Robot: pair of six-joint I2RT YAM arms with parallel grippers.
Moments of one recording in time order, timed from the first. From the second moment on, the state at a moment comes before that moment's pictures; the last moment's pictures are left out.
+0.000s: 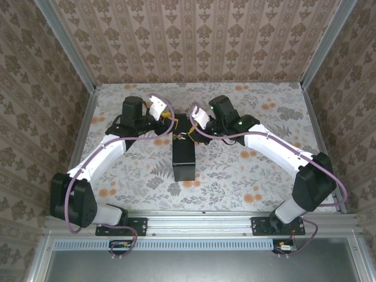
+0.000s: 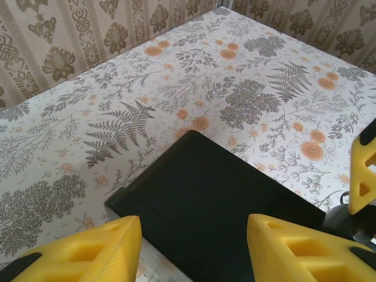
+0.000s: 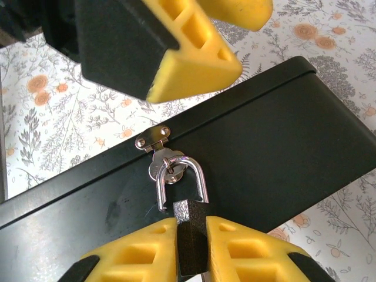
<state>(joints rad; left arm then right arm) -0.38 1.37 1.03 -0.18 0.56 0.19 0.60 1.58 1.32 -0.47 -0.40 -0.25</state>
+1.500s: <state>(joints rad) -0.43 1.39 1.01 -0.26 0.37 -0.06 0.75 1.53 1.23 -0.36 0.06 0.45</state>
